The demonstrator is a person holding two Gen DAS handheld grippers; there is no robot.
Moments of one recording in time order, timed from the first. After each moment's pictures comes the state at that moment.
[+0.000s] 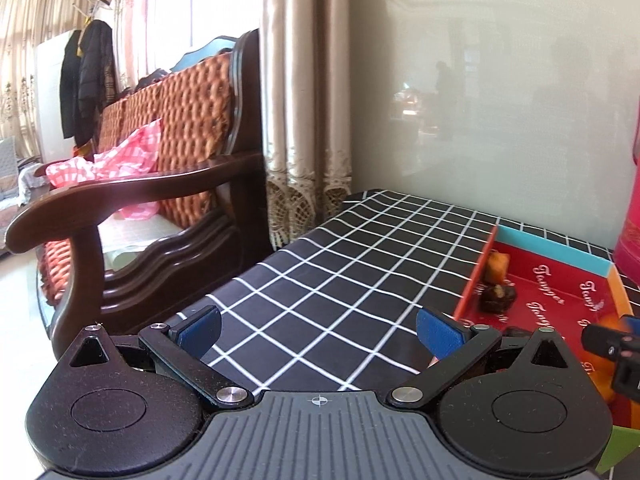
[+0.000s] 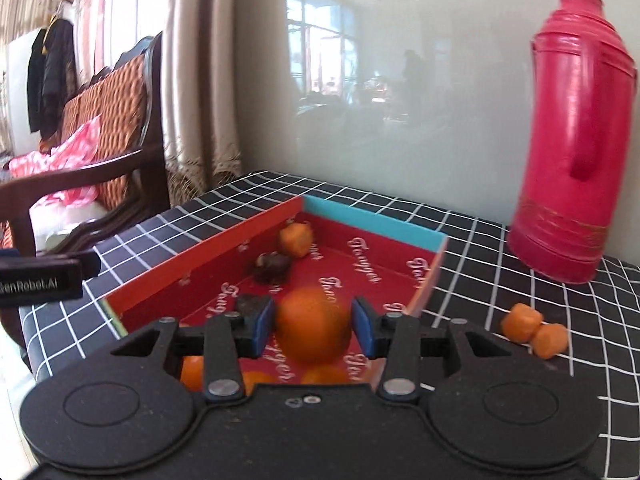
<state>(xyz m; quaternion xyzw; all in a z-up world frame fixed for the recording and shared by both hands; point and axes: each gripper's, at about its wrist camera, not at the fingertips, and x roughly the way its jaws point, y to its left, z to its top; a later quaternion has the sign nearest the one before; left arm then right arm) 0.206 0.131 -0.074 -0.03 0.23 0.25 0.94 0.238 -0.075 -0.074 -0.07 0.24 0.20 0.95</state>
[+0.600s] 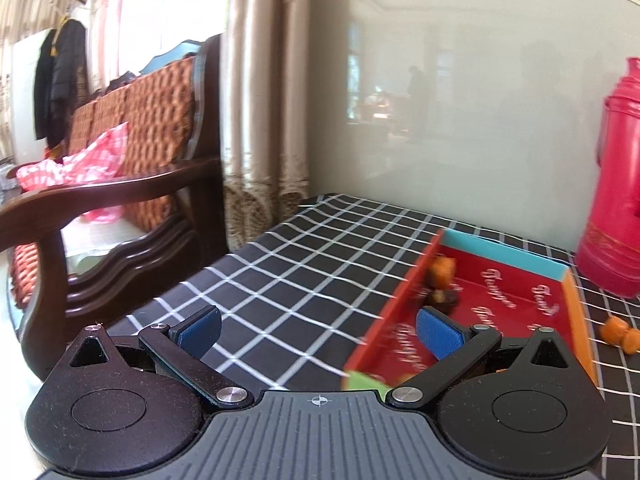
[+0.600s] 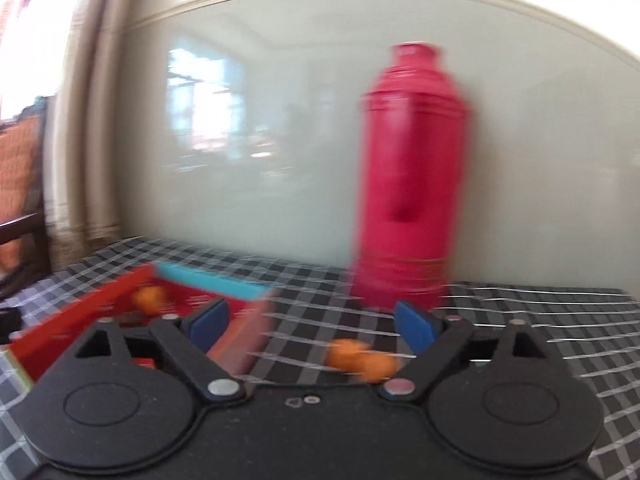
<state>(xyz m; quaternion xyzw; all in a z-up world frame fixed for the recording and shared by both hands) 0.220 0.090 -0.071 -0.04 0.22 0.19 0.95 0.211 -0.173 -0.046 -0.04 0.15 -0.02 0.99</state>
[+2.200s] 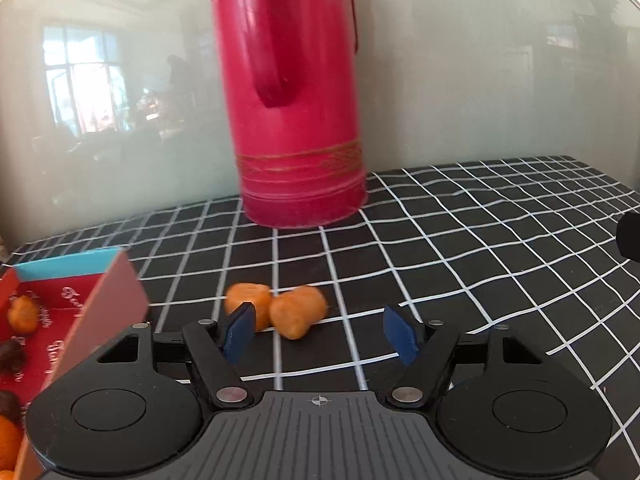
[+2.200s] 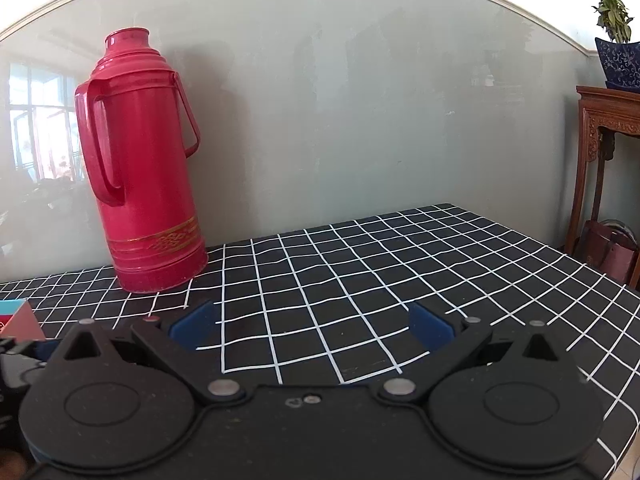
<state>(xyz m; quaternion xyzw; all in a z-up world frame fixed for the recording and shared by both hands) 0.314 -0.197 -0.113 0.10 0.27 -0.13 0.95 0.179 -0.337 -0.064 0.07 0.17 -0.22 0.96</state>
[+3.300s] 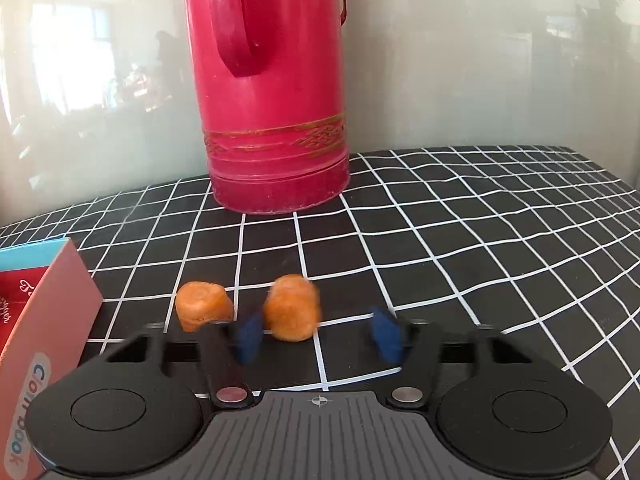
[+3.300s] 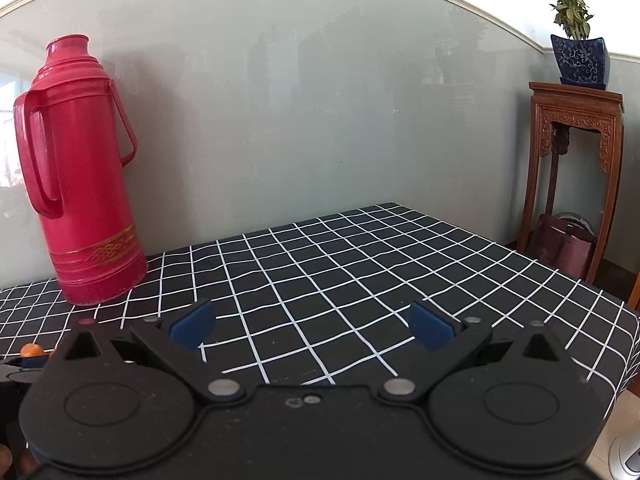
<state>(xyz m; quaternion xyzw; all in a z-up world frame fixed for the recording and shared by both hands) 0.339 -0.218 -0.125 0.09 0.30 -0.14 0.94 0.171 -0.357 -0.066 0.07 0.17 -0.30 0.94</state>
